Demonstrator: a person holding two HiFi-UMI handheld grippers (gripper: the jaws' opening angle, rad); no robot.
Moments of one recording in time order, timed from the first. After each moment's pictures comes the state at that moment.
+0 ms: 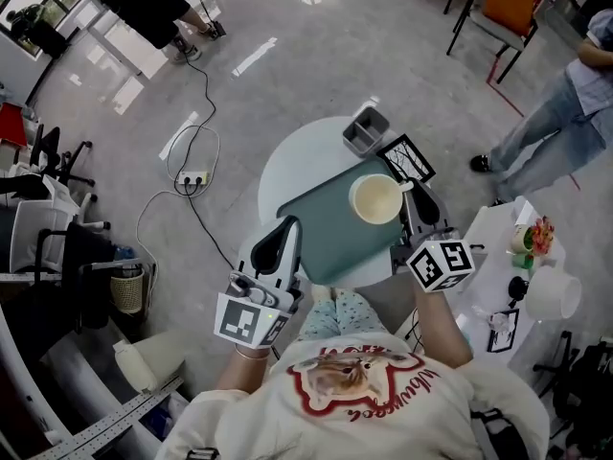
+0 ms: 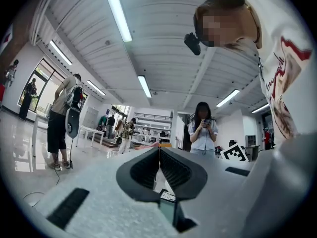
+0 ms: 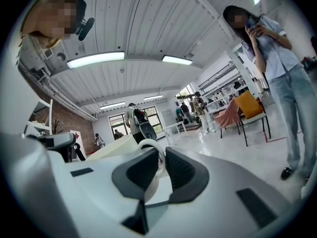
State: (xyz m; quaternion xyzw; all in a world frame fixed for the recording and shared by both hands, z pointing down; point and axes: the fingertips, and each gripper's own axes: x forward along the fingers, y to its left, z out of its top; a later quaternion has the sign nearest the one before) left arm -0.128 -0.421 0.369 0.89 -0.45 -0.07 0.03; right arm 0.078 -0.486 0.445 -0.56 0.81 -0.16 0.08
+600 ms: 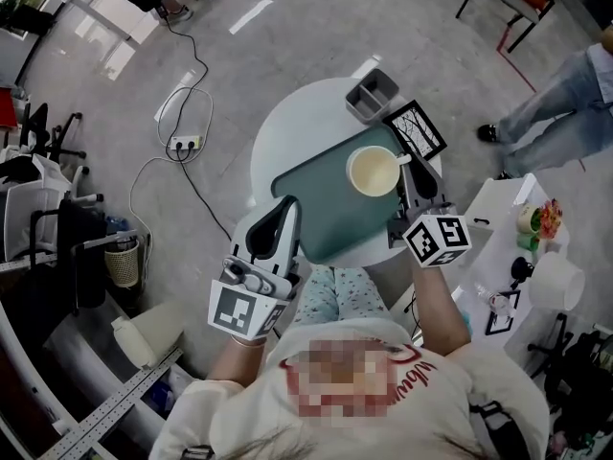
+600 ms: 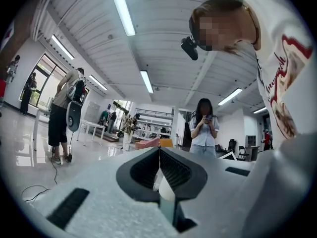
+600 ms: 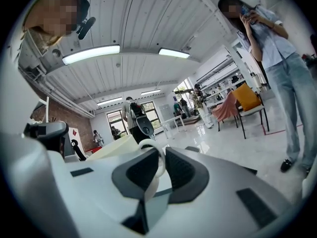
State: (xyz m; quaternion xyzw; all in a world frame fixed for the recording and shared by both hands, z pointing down) left arm -0.125 -0.435 0.405 0.89 -0.45 -0.06 0.05; right arm 0.073 -0.509 0.513 -0.56 0.81 -0.19 0.06
